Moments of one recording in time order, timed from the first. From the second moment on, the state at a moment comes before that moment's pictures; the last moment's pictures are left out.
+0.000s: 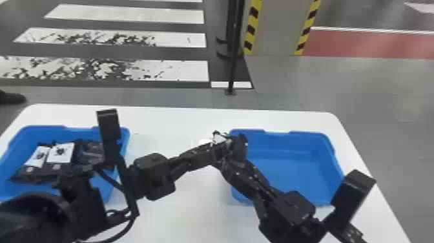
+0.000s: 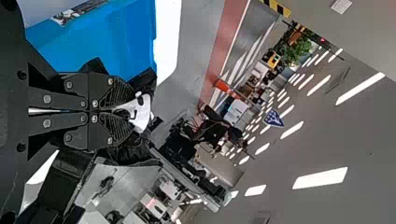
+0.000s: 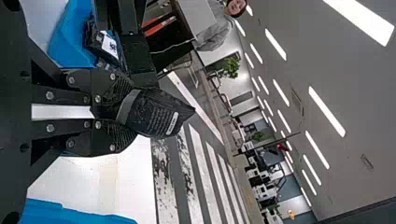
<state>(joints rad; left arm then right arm) 0.17 0.14 -0.04 -2.19 0.64 0.95 -0.57 0.61 -0.16 0.13 -2.35 -0.42 0.37 0.30</state>
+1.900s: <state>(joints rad) 0.38 0.11 0.19 -2.30 0.68 0.83 -0.56 0.47 -0.12 -0.28 -2.15 -0.09 0.46 0.28</state>
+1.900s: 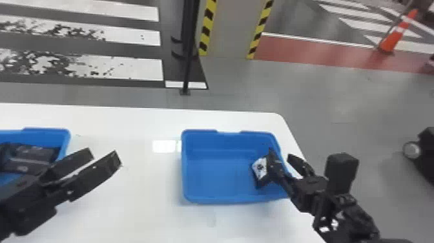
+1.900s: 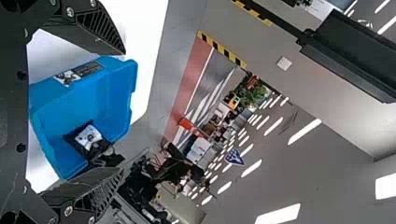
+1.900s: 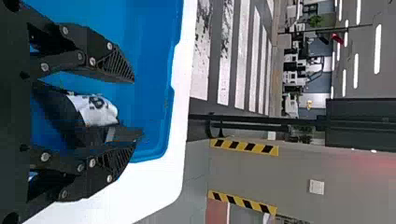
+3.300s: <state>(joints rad) 0.23 0.13 0.48 -2.18 0.24 0.93 -0.55 0.91 -0.05 -0.17 -2.47 -0.27 0.05 0.25</state>
